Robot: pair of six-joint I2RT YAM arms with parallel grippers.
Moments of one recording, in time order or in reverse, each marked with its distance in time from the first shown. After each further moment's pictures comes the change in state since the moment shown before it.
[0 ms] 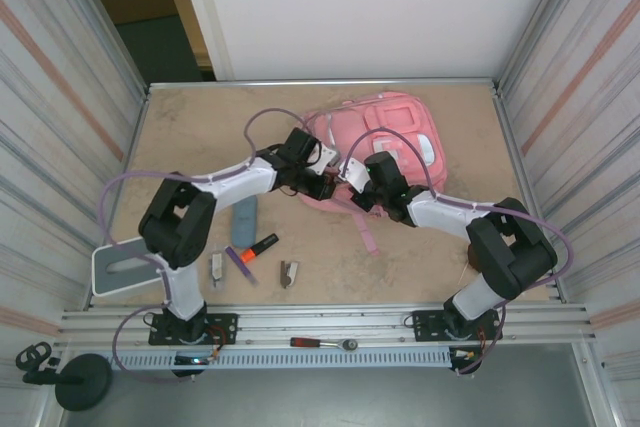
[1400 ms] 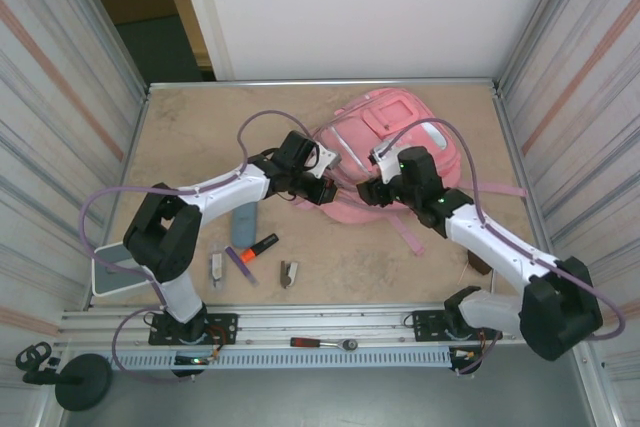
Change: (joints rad) left arm -0.040 -0.080 -0.054 0.038 0.103 -0.036; right arm -0.067 -0.333 -0.013 -0.233 -0.164 0.410
